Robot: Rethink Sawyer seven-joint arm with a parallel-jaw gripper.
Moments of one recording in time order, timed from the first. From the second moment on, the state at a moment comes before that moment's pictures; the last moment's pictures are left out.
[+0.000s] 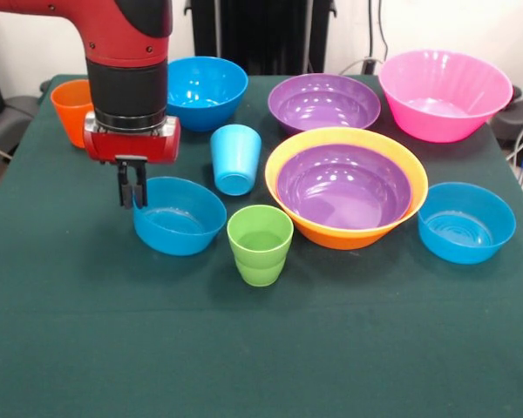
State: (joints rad) arm -0.71 -0.49 0.38 1.51 -0.67 0.50 1.77
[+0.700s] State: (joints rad) arm -0.71 -0.50 0.38 1.51 -0.67 0.56 1.77
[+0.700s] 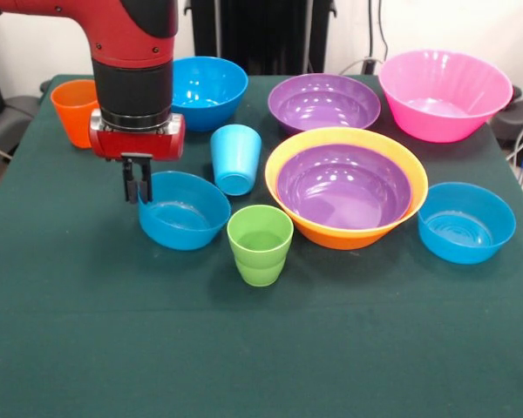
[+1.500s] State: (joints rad) arm -0.78 -0.50 0.40 1.50 -0.70 0.65 1.72
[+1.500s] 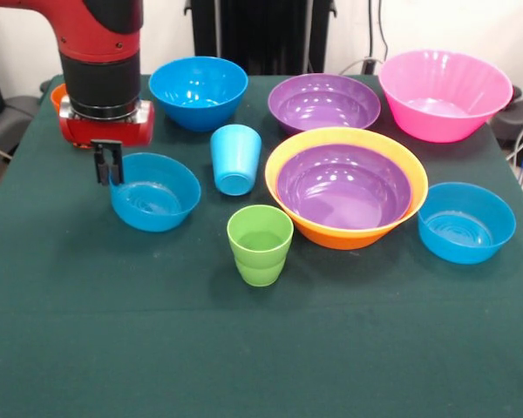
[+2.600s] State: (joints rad) arm -0.86 -0.47 0.46 1.42 -0.74 0.66 1.53
